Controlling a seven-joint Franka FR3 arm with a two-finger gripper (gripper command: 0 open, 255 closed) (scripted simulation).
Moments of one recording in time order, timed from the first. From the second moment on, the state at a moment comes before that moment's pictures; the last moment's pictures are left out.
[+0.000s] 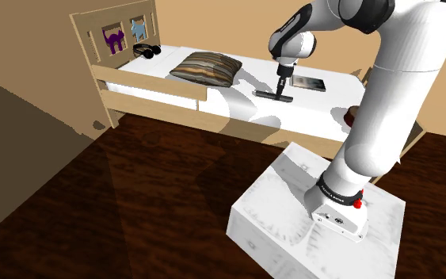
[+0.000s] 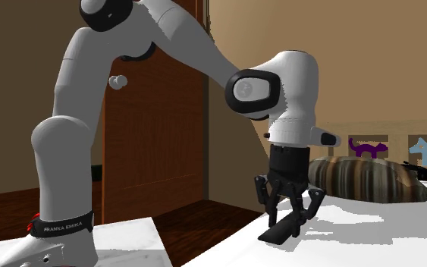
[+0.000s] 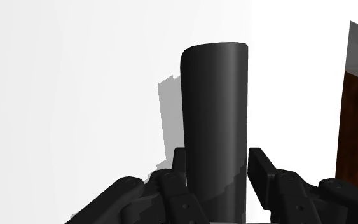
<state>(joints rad) 0.02 0.21 -0.71 -2.16 0.22 2.24 -1.21</state>
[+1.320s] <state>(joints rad) 0.05 0.10 -0.74 -2.09 0.11 2.08 -1.13</state>
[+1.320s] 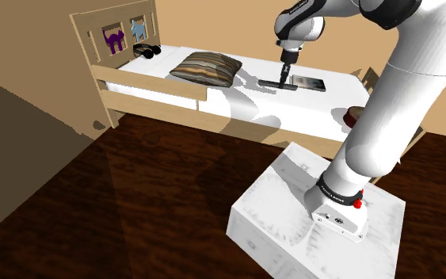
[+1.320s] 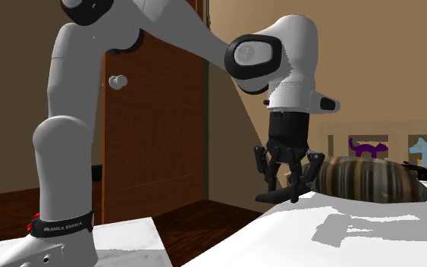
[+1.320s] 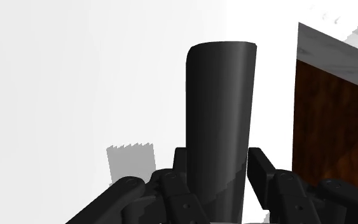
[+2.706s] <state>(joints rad) -0.05 -0.25 -0.79 -2.24 -0.17 1.97 -1.13</state>
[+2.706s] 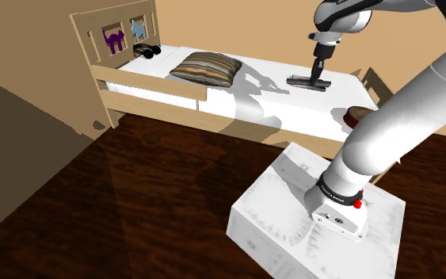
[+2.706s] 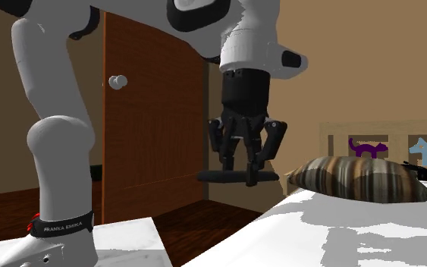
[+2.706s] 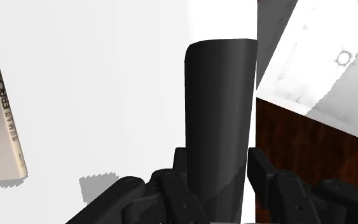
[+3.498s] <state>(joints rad) -0.24 -0.46 -0.89 -2.34 -0.38 1.93 -1.30</state>
